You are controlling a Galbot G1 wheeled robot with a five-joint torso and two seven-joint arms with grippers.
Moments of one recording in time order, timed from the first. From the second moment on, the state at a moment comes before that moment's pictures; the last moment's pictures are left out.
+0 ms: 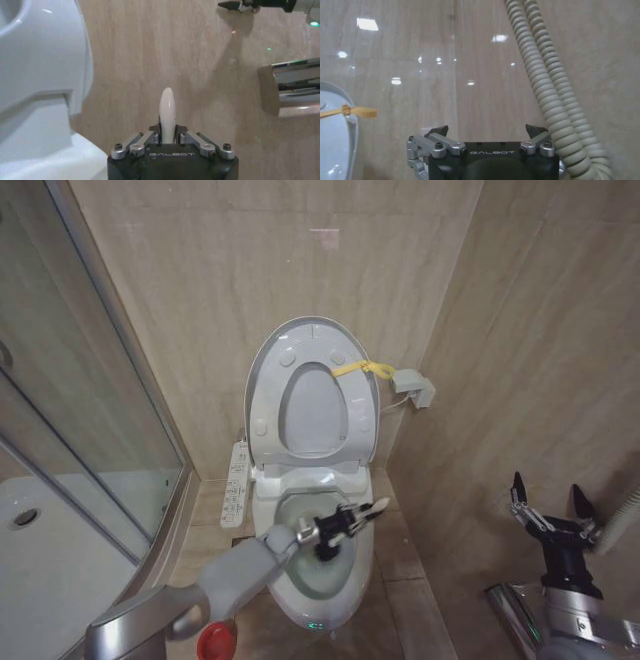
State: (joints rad) left arm 0.38 -1.35 0.74 -0.83 -0.68 -0.73 0.55; right arm -1.63 1.36 0.97 2.07 0.53 0.47 -0.02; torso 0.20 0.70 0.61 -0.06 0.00
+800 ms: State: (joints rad) left arm 0.33 -1.16 0.86 -0.96 -0.80 -0.69 0.63; right arm -1.61 1.36 0.97 2.04 0.53 0.47 -0.03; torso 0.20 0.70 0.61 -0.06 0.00
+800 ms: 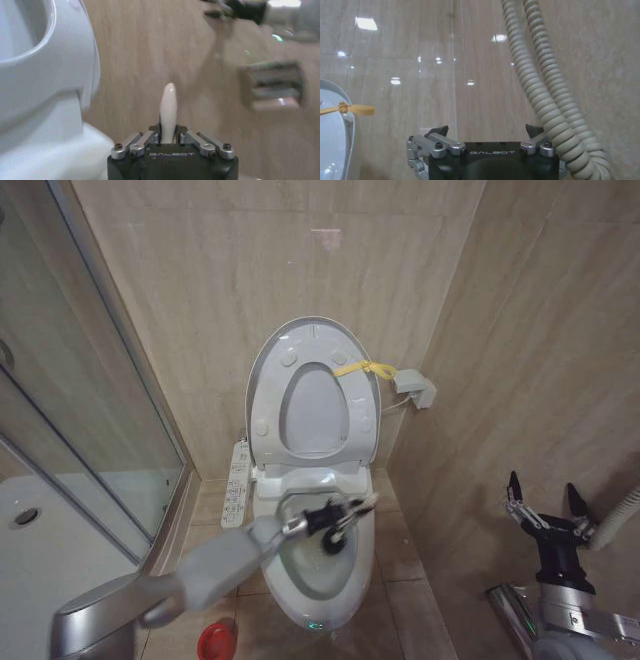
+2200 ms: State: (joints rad) left arm 0.30 -1.21 0.81 -1.04 -0.81 -0.64 0.75; right arm -1.61 1.37 0.97 2.04 0.52 0.47 -0.03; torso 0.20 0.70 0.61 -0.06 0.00
